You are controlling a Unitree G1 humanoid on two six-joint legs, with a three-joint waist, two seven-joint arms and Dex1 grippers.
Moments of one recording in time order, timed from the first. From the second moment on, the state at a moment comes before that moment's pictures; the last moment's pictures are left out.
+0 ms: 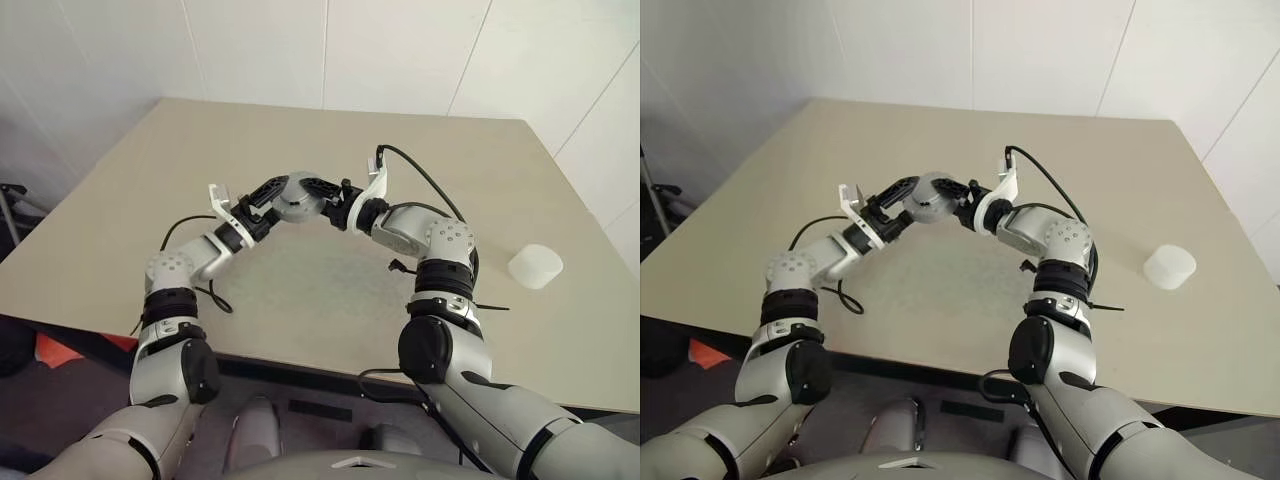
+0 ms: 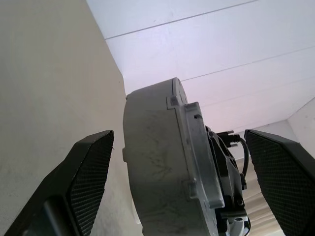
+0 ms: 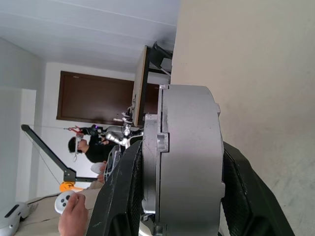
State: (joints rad) left arm -0.73 0.11 0.59 0.60 -0.97 1.05 -0.51; right arm -0.91 0.11 -0.68 0.47 0.95 1.24 -0.05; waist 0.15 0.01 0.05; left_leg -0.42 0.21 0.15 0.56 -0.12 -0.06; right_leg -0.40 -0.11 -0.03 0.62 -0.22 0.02
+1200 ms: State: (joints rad) left arm -0.74 0.11 0.51 0.68 -0.88 0.87 -0.51; right arm -0.88 0.07 -0.54 0.47 0.87 1.07 -0.05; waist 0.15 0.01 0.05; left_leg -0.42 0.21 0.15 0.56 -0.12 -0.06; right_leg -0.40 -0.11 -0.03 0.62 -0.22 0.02
